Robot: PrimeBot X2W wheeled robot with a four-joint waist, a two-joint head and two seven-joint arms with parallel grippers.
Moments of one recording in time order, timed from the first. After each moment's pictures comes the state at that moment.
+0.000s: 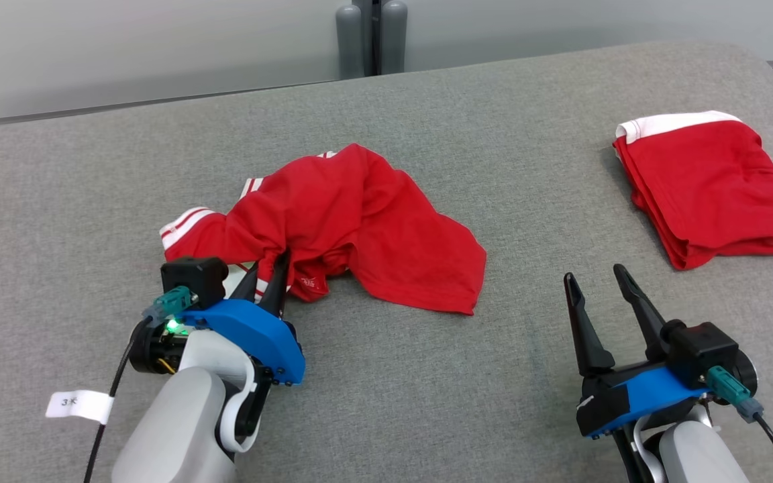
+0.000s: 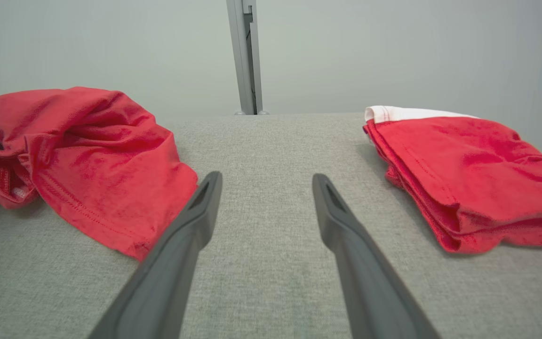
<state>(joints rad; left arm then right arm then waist) -0.41 0.15 -0.39 0.48 -0.54 -0.04 0.03 -0.21 -0.05 0.06 0.32 0.11 0.13 -0.26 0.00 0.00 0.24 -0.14</state>
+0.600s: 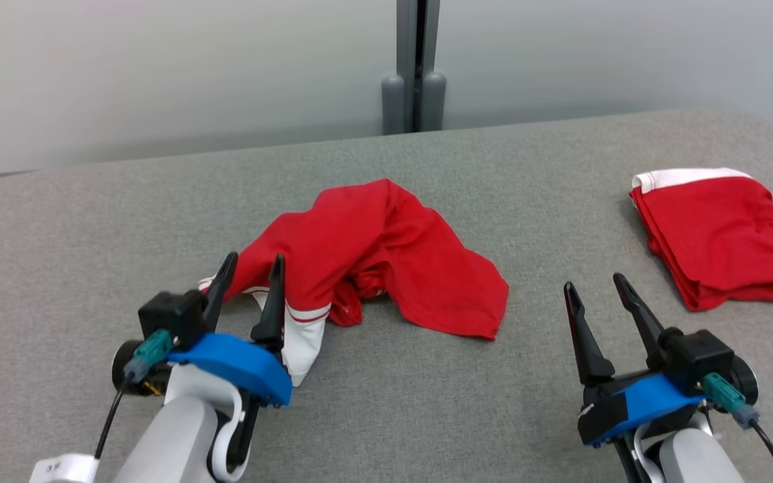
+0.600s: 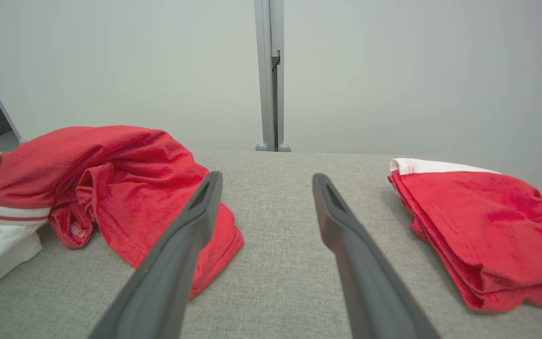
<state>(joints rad) -0.36 0.17 -0.39 0.47 -0.51 -0.03 -0.17 -0.21 -0.05 0.06 0.34 0.09 0.13 -0.26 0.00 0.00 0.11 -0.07</state>
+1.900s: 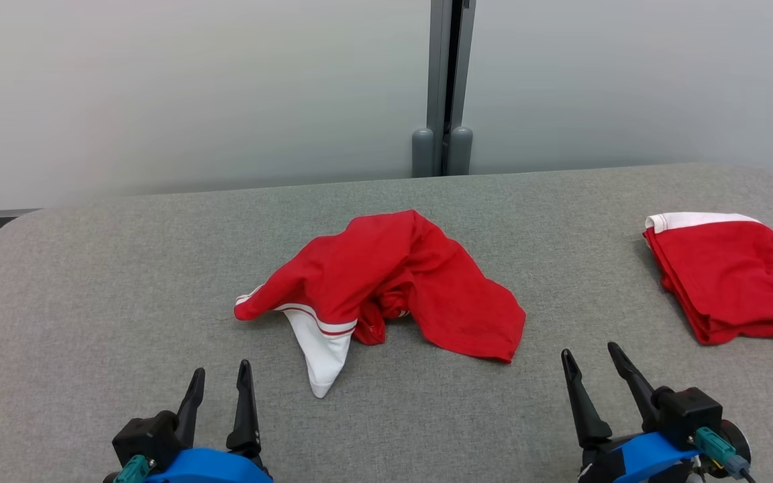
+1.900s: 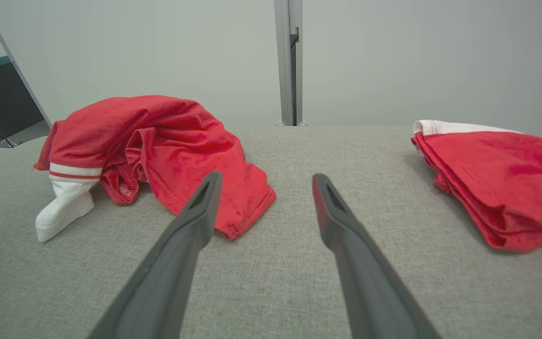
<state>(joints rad) -0.04 0.14 -0.28 0.38 -0.52 0.03 -0.26 -0.08 -0.05 0.08 0.37 0.12 0.13 -0.26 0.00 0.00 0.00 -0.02</state>
